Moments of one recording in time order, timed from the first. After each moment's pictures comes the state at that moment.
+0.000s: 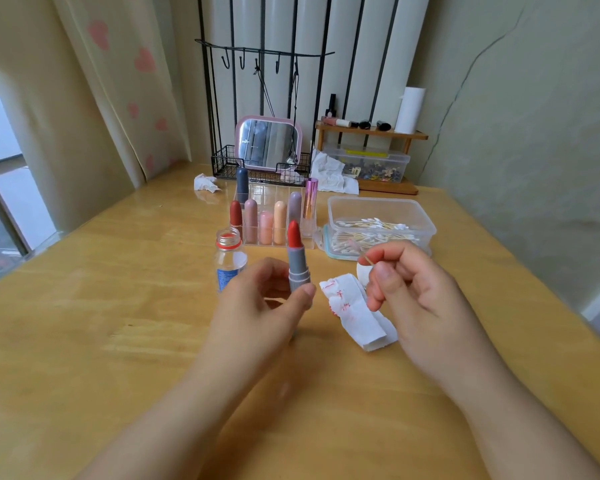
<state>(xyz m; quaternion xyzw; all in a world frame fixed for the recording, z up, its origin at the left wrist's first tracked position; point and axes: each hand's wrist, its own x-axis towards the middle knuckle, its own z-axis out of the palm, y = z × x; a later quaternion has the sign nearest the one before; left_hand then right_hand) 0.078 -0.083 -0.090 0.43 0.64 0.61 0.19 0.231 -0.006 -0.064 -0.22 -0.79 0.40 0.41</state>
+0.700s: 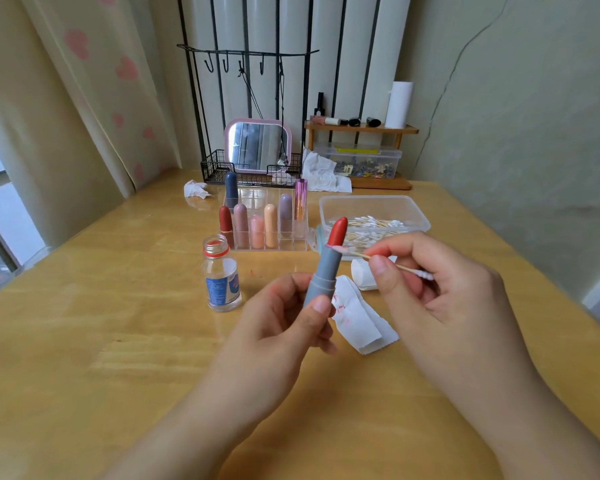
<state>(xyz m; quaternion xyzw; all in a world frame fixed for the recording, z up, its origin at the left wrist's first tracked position) 0.103 -0.093 -0.080 0.48 0.45 0.66 0.37 0.241 -0.017 -0.049 -0.24 -0.81 0.17 0.50</state>
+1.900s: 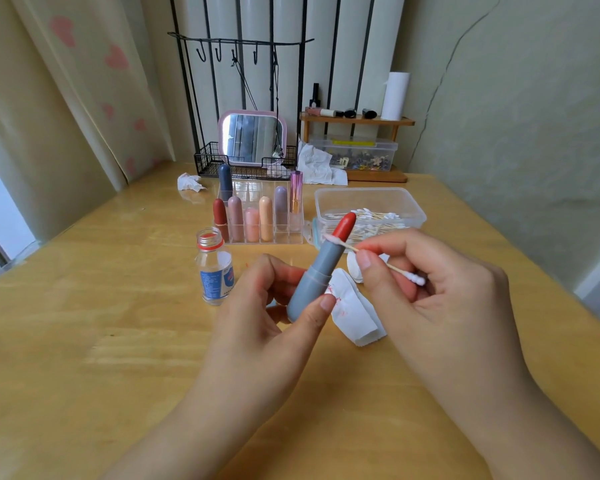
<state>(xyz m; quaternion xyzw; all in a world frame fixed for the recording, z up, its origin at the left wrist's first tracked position) 0.103 -0.094 -0.085 0.50 0.56 0.64 0.16 0.235 -0.026 -0.047 -0.22 -0.81 0.11 0.54</state>
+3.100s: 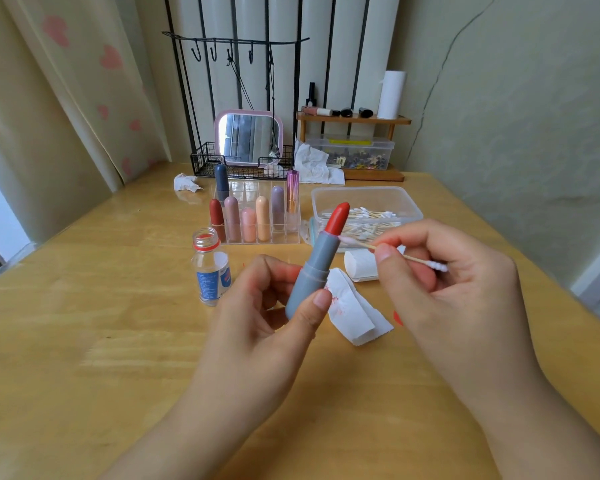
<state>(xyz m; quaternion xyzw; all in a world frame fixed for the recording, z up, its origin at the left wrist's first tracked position) 0.107 -0.098 -0.077 0.48 0.52 0.67 0.21 0.242 -0.022 -0.045 -0.25 -0.77 0.22 0.55</state>
